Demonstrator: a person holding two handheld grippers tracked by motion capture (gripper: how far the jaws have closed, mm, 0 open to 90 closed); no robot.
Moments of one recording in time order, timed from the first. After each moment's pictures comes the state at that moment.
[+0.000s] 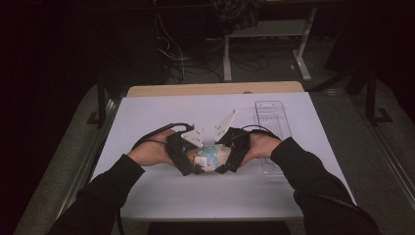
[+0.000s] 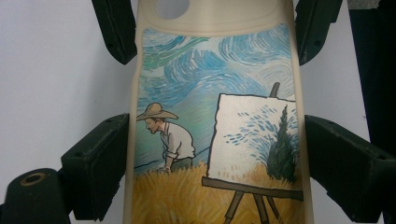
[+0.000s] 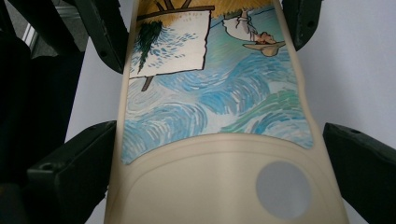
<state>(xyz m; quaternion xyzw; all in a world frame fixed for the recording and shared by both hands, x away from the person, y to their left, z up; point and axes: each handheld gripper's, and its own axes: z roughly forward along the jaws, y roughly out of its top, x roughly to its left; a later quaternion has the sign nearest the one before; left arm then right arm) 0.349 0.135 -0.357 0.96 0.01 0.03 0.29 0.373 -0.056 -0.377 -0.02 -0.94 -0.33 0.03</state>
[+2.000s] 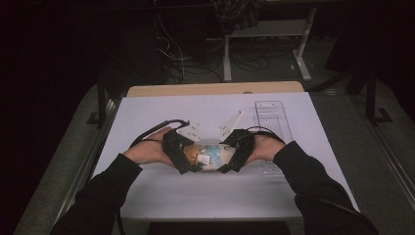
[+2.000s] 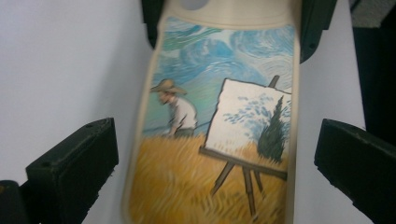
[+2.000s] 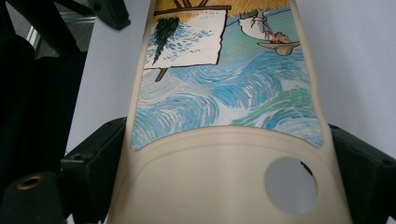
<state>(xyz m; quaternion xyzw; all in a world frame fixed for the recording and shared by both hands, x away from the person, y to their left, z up) 0.353 0.148 -0.351 0.95 0.05 0.03 0.31 0.371 -0.070 -0.380 -0.04 -0.94 -0.34 0.03</state>
